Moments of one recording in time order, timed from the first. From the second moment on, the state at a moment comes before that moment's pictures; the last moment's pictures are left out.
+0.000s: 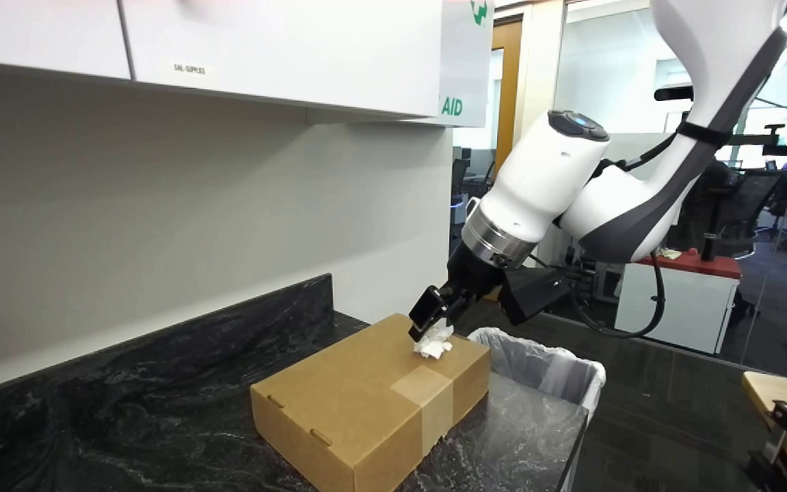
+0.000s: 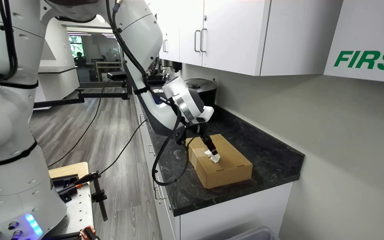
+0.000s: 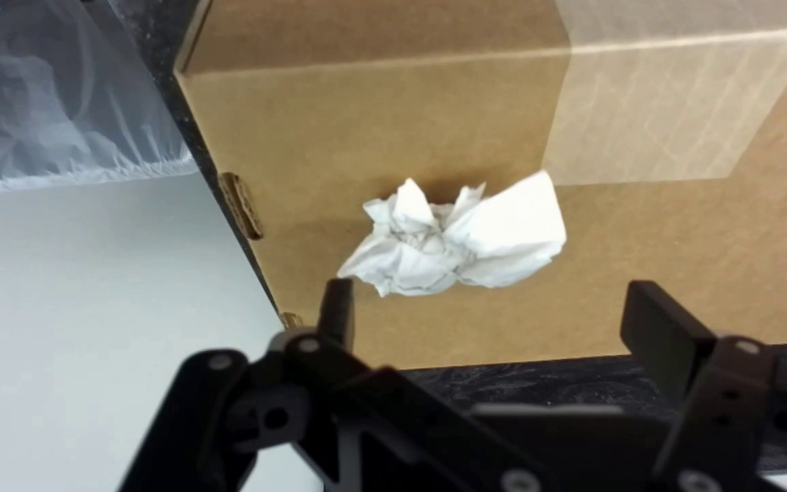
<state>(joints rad) 0.01 0.37 -0.23 -2.23 -1.39 3.21 1.55</state>
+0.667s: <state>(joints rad) 0.01 0.49 -0.24 -2.13 -1.39 3.21 1.55</state>
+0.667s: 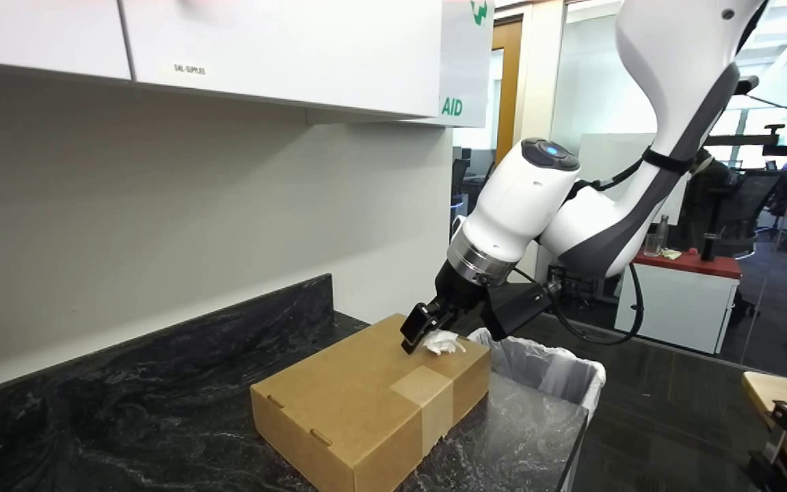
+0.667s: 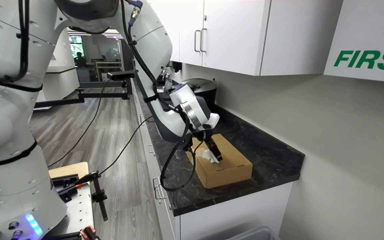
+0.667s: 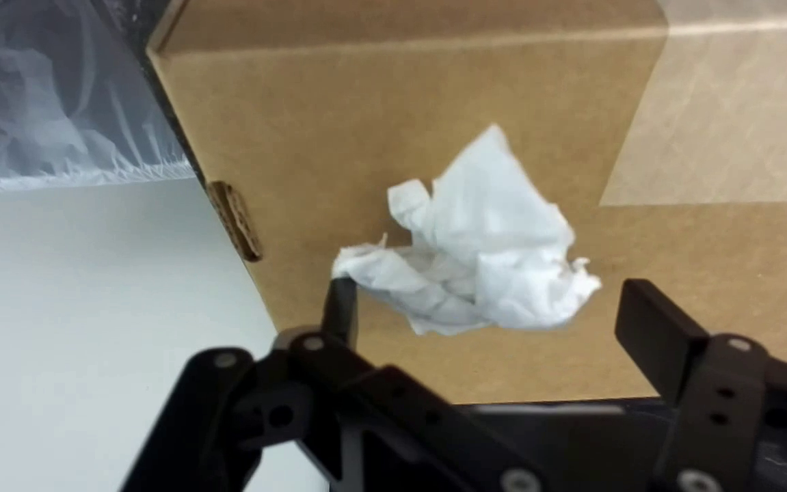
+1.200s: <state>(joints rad) 0.02 0.51 -0.26 -2.11 -1.39 3.21 1.55</state>
